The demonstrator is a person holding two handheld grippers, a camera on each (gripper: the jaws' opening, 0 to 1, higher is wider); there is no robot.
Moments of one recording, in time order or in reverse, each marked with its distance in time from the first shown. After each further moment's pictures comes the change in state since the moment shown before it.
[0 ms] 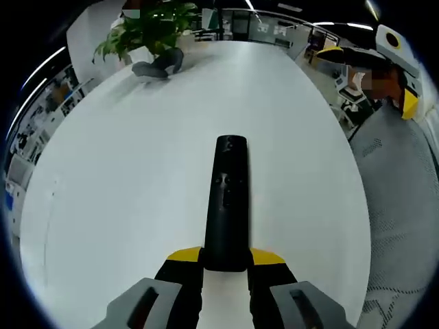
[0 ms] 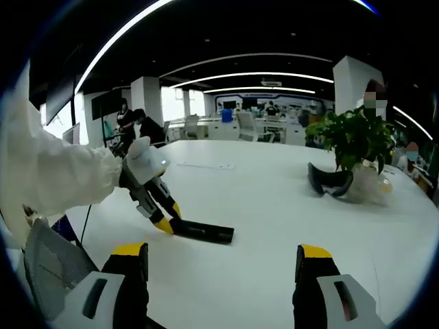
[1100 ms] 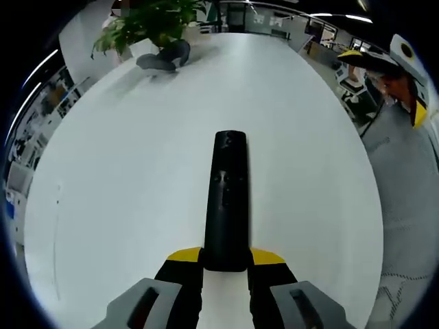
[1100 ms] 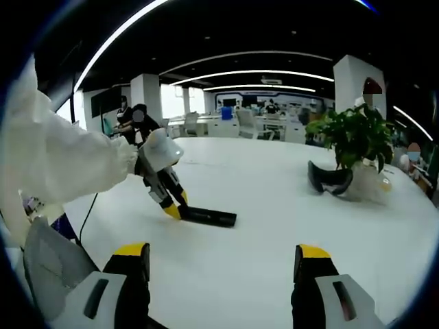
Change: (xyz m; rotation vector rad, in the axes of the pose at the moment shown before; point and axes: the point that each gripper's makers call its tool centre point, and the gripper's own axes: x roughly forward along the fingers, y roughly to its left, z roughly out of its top) left arm 0.002 0.045 0.003 0.032 0.057 -0.003; right arm 0.002 -0.001 -0.004 -0.001 0.017 -0.003
